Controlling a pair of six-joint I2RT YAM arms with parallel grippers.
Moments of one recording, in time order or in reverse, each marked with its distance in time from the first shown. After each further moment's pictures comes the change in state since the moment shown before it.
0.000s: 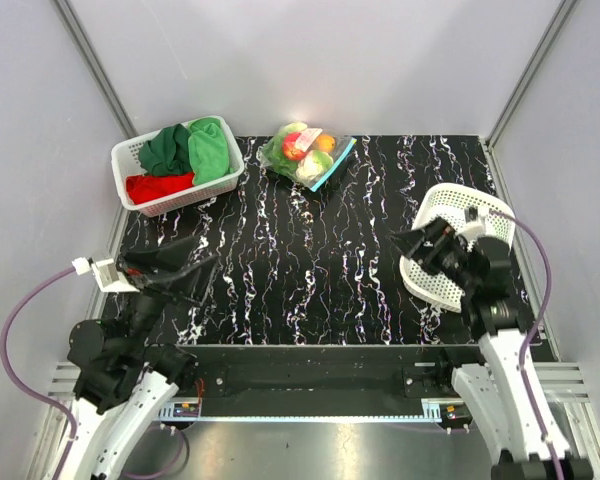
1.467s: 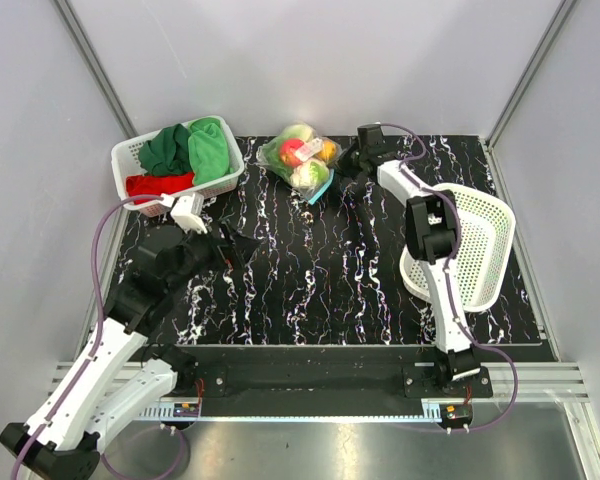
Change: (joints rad) left arm 0.001 0.589 0.230 -0.451 -0.068 0.040; right arm 0.214 2.018 1.643 -0.012 0.247 0.116
